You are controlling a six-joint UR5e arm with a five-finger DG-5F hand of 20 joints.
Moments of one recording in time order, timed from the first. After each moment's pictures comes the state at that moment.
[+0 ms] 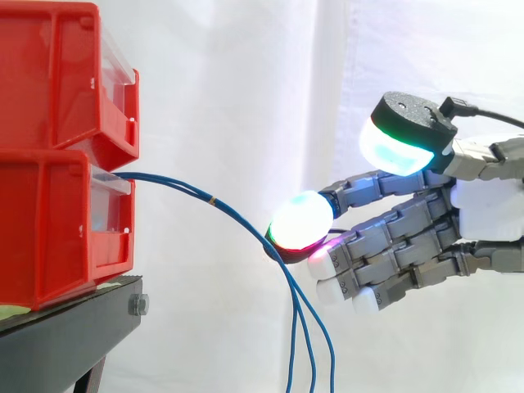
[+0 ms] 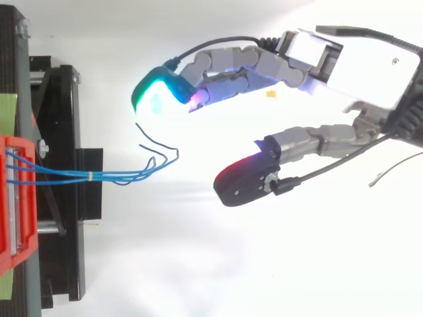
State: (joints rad) arm 0.16 -2.10 -1.48 -2.65 -1.14 -0.40
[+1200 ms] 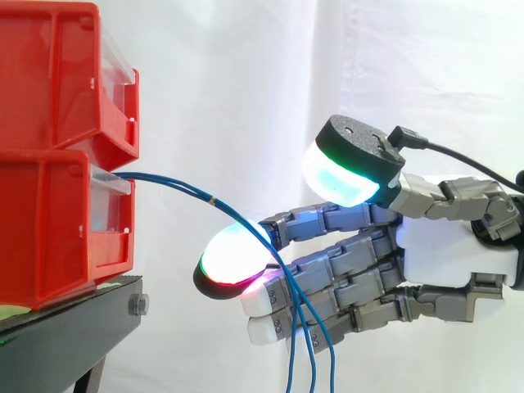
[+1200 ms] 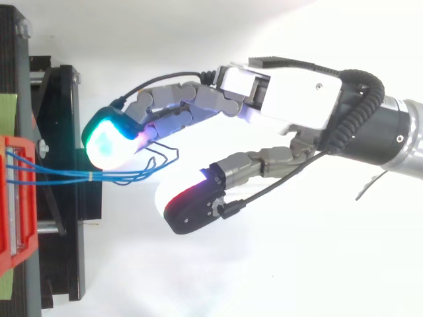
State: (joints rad) arm 0.15 -2.23 -1.39 -2.56 -1.24 -0.33
